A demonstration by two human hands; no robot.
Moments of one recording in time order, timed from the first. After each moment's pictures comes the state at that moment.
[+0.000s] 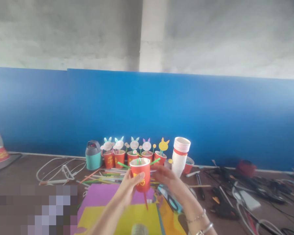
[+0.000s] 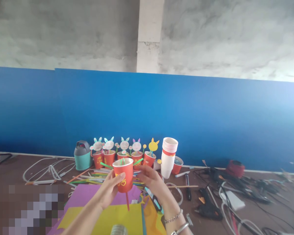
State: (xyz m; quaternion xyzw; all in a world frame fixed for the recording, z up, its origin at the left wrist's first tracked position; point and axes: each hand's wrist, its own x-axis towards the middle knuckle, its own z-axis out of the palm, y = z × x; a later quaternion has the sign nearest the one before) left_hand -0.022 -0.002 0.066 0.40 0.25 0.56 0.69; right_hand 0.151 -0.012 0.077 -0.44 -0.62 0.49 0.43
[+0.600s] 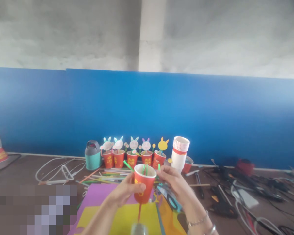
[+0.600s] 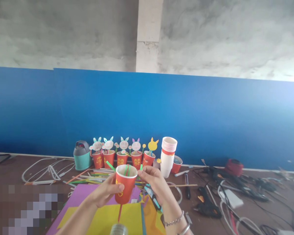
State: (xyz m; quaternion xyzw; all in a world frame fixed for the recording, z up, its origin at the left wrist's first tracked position) left_hand -0.046 0.009 0.054 0.54 0.19 0.40 0.72; right_hand 0.152 -0.016 0.082 -0.42 -0.49 0.54 0.53
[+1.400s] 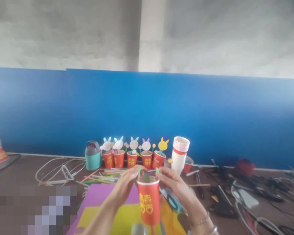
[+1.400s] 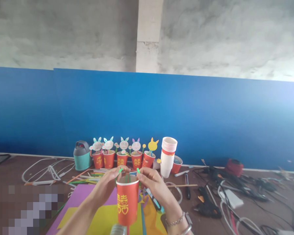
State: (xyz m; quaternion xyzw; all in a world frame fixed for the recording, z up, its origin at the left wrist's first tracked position) left_hand -0.043 0.008 0.068 0.55 0.18 0.48 0.66; right_hand 0.149 -0.030 0.091 -0.41 -0.55 0.52 0.51
